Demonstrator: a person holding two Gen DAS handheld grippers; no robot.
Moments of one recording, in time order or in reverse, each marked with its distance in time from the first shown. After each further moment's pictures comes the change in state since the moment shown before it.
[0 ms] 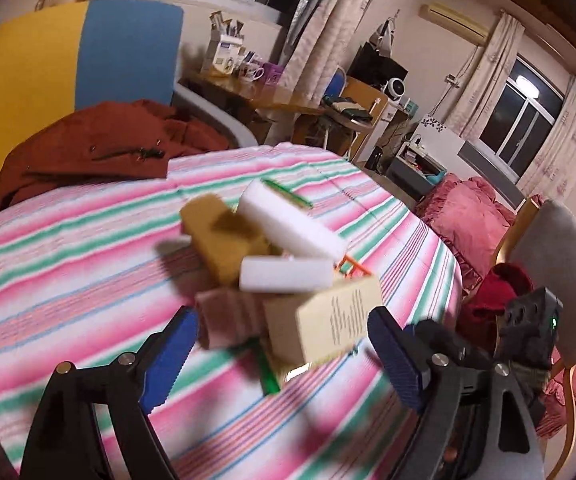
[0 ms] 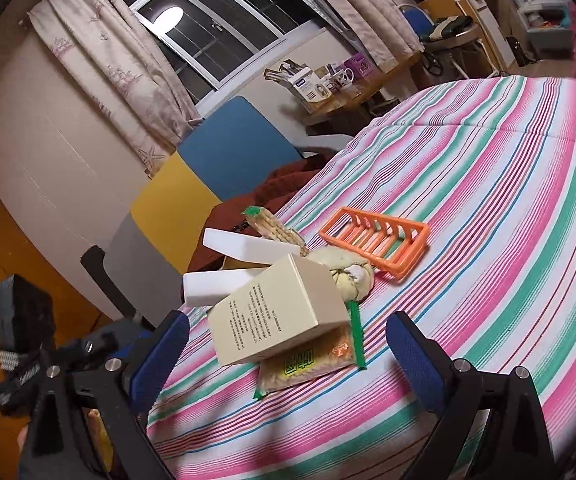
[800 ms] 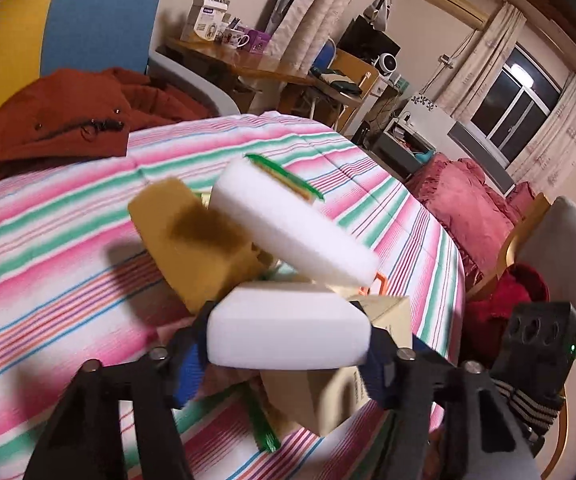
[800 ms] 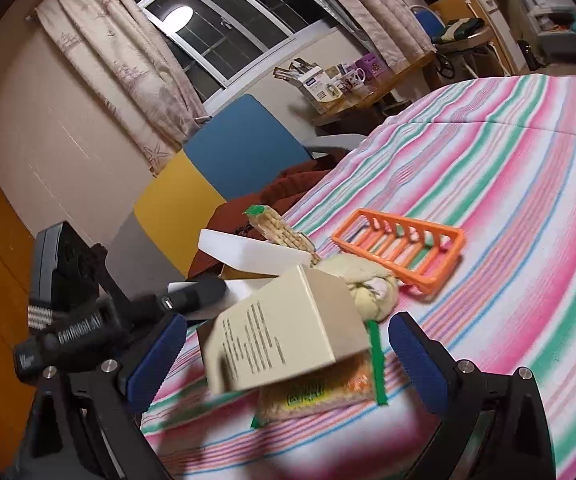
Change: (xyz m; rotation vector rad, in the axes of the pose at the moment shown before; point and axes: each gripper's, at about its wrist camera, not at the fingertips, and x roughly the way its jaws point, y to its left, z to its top) left arm 0.071 0.014 0.012 -0.023 0.126 -0.082; right arm 0.040 0.004 0.002 -0.032 -0.010 0.025
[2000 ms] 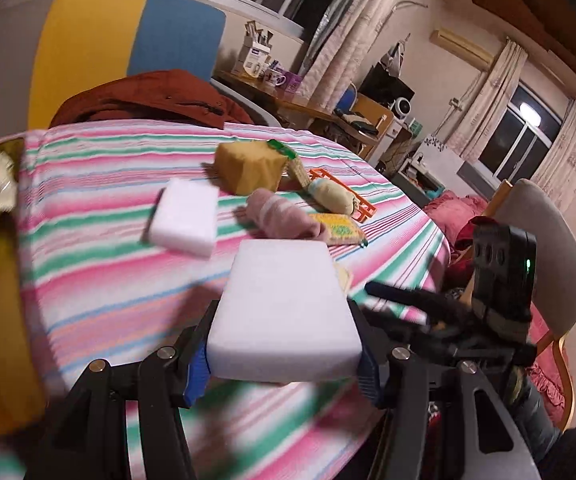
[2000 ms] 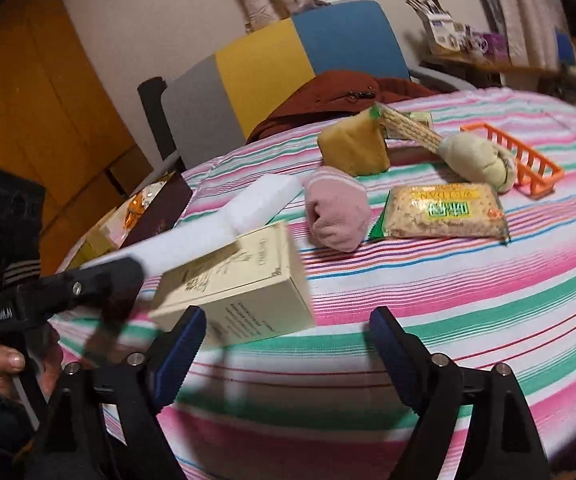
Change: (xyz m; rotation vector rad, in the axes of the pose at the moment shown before) left arm -0.158 0.016 -0.192 -0.090 -0.187 0.066; right arm -0.035 0.077 -0.113 -0.453 0.383 0.078
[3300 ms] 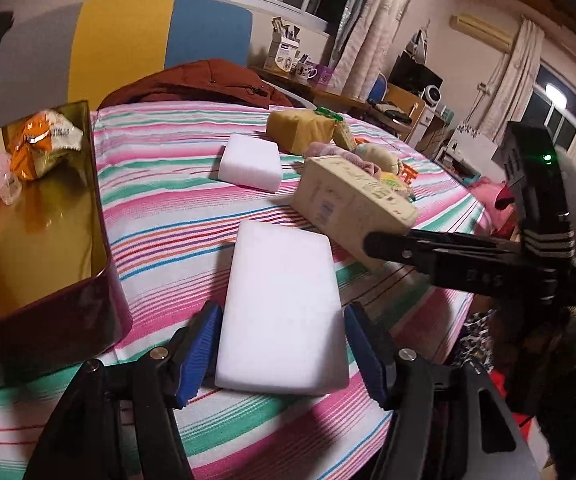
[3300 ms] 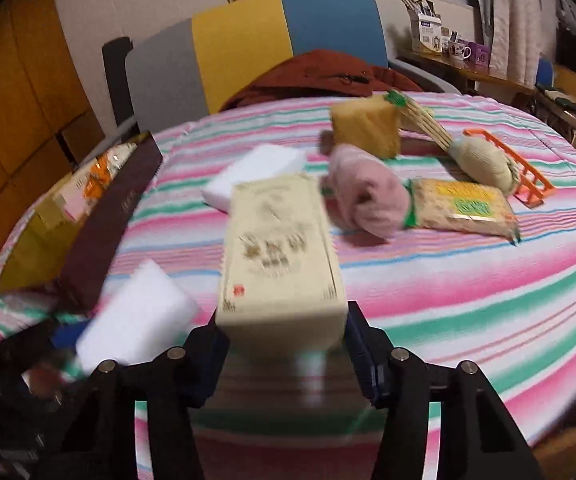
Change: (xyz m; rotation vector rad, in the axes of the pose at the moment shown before) left arm -0.004 0.022 -0.054 0.069 0.006 0.179; right arm 0.035 0.052 -0.001 -0.026 0.099 -0.227
